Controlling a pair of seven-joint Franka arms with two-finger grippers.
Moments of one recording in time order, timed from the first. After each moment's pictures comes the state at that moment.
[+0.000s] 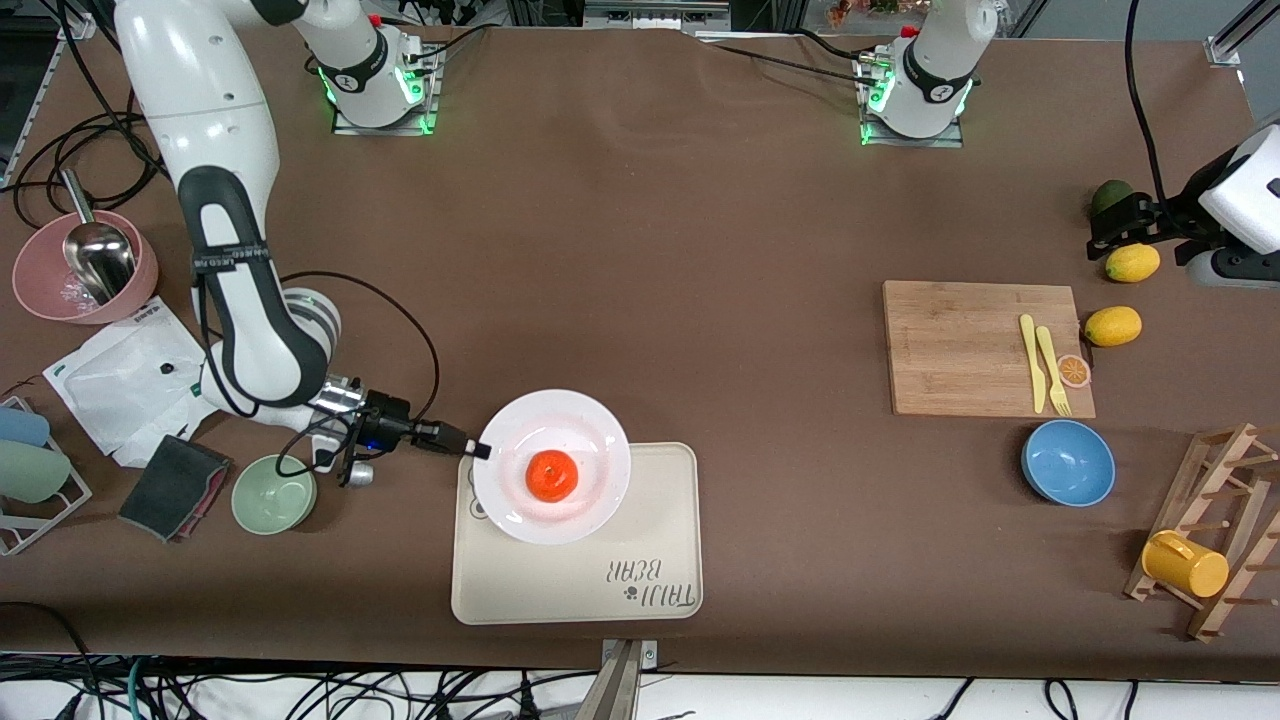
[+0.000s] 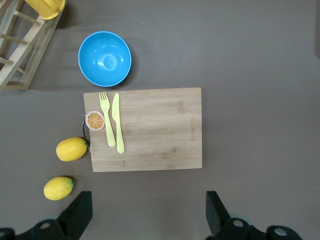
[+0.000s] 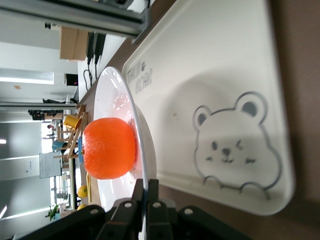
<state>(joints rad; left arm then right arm) 0.10 0.02 -0.08 -1.62 0.02 1.55 0.07 0.19 0.80 -0.04 -1.56 1.45 2.18 -0.68</state>
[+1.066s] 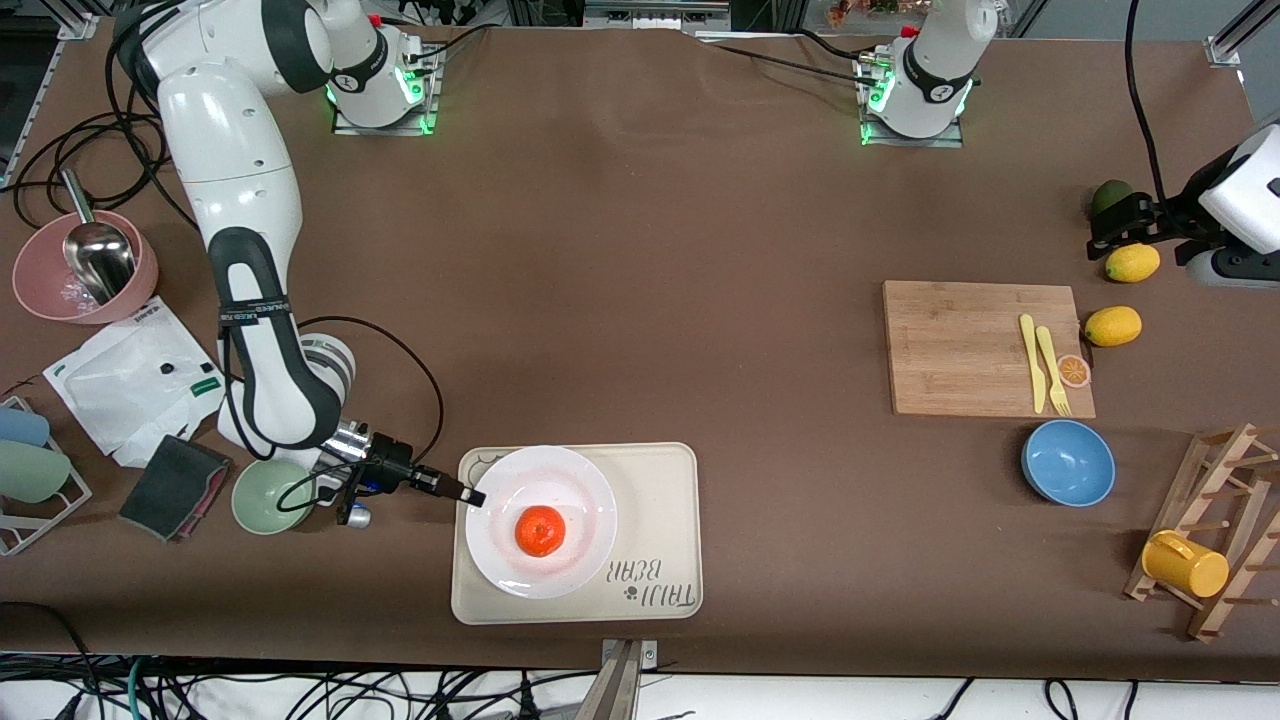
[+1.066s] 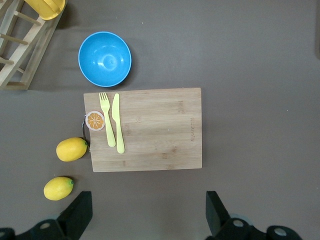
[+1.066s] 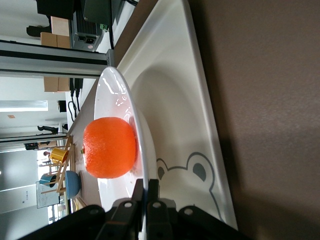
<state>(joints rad) 0.10 0.02 -0.08 -1.62 0.02 1.55 0.07 0.19 0.98 -0.03 -1.36 1.47 2.26 -0.61</state>
